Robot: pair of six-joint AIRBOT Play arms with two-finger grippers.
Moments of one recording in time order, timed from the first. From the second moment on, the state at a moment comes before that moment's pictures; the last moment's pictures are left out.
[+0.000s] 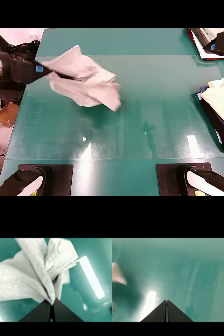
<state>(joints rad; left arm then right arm) -0.20 -0.92 1.57 1.03 -1.39 -1.44 -0.09 -1.13 1.77 -1.23 1.45 1.50</state>
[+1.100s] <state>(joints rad) -0.36 -1.37 1.48 1.06 -1.40 -1.36 -0.09 -1.10 1.77 -1.23 1.58 1.56</state>
